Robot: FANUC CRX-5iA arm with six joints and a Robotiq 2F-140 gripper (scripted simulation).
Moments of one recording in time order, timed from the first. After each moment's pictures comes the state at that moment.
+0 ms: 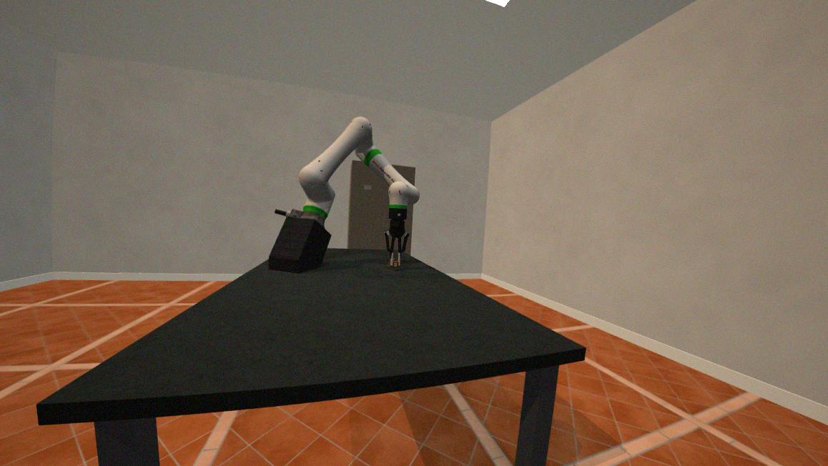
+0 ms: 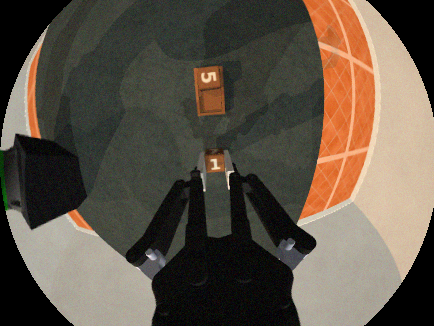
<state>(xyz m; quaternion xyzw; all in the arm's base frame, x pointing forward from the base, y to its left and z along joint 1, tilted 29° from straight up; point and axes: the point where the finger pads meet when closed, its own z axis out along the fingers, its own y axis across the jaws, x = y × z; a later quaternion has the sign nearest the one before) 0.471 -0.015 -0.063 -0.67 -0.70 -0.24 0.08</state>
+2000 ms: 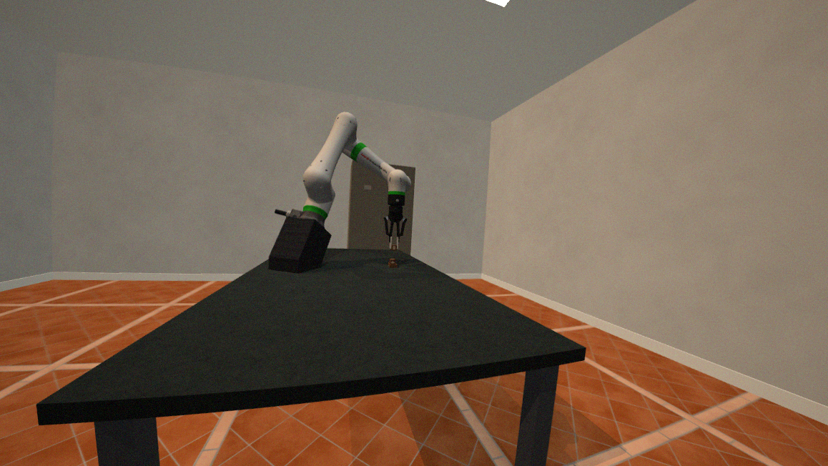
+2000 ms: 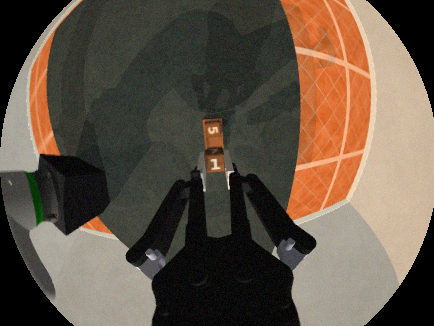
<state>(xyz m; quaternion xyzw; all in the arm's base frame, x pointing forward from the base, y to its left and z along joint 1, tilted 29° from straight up) 0.447 0.032 0.045 -0.67 -0.70 -0.24 0.08</state>
